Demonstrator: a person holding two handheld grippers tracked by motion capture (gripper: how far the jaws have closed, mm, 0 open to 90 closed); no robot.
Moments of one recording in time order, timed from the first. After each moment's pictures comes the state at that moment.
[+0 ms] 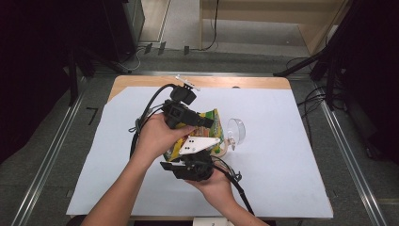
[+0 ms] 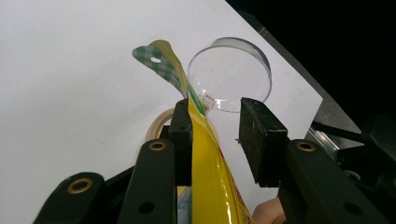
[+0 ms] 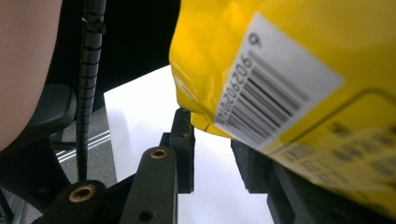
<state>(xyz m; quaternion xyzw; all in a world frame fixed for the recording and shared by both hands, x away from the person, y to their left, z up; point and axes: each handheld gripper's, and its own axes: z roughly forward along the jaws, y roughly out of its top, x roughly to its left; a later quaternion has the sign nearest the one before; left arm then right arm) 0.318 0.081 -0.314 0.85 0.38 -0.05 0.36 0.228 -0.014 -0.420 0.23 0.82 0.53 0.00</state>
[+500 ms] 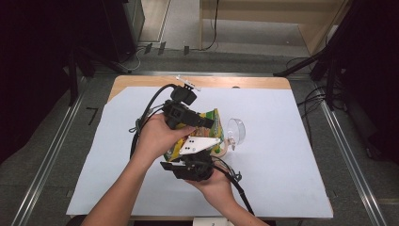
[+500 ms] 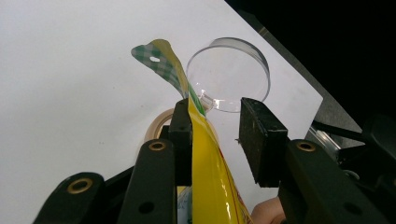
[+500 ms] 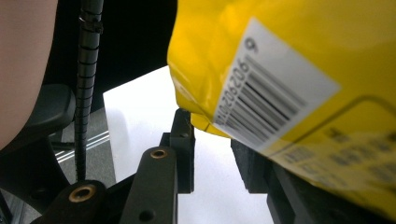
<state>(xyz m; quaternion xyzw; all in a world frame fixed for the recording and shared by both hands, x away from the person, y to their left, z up) 0.318 0.080 -0.314 0.85 0.38 -0.05 0.36 0.228 -0.015 -0.421 0.23 0.81 0.53 0.00</state>
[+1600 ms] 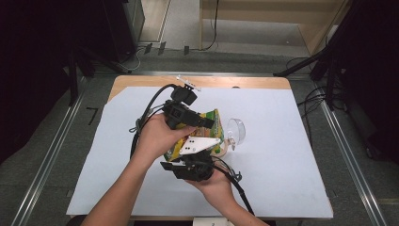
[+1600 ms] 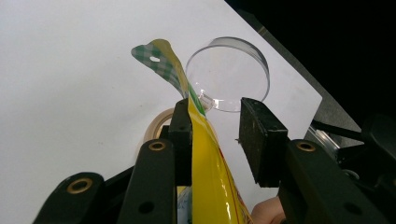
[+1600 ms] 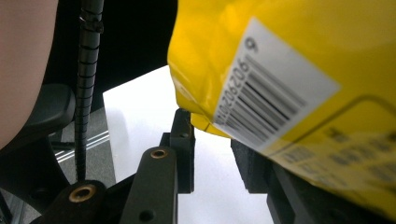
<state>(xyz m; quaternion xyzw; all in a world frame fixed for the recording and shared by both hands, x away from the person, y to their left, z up) 0.318 0.080 -0.314 0.85 0.38 -0.05 0.36 0.228 -0.015 -0.421 0.23 0.81 0.53 0.00</state>
